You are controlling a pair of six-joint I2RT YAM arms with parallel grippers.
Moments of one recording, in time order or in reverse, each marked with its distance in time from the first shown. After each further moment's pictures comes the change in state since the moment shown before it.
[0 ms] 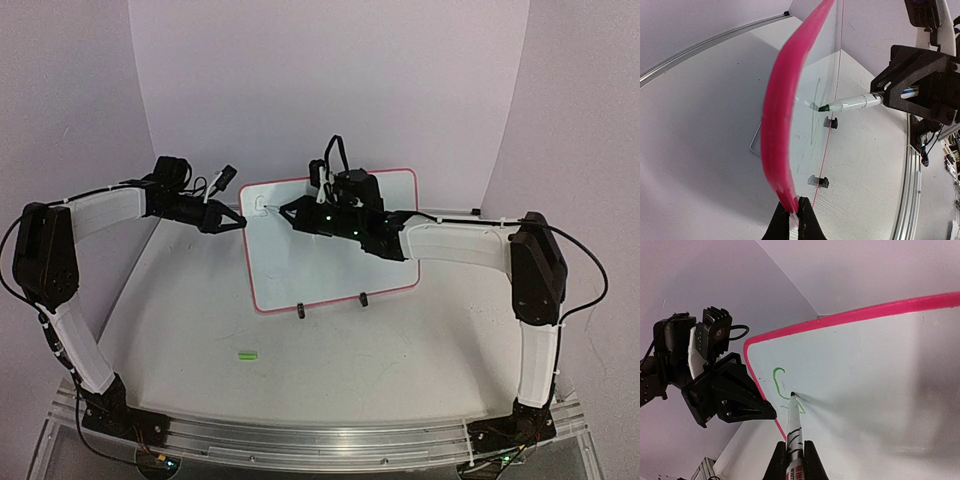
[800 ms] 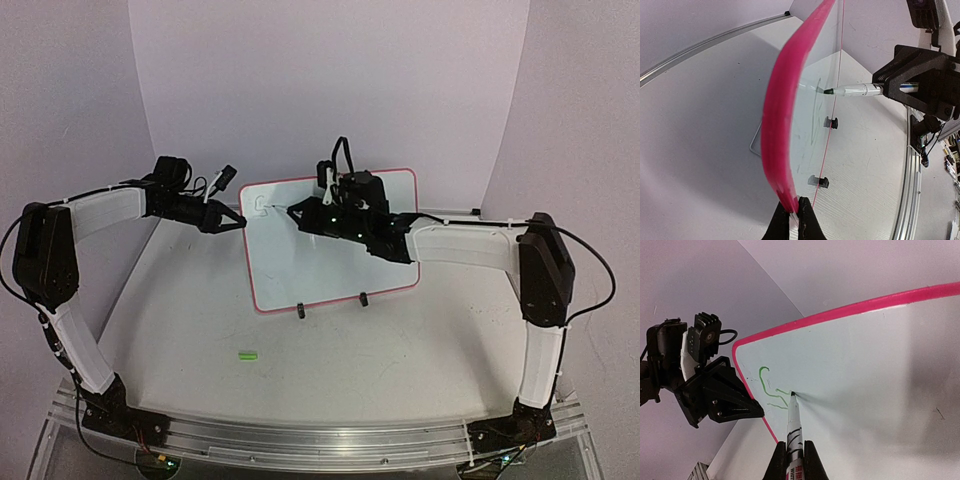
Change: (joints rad) left arm 0.000 0.000 0.000 0.001 -0.004 -0.006; right arm 0.001 -0.046 -0.060 0.001 0.065 -0.004
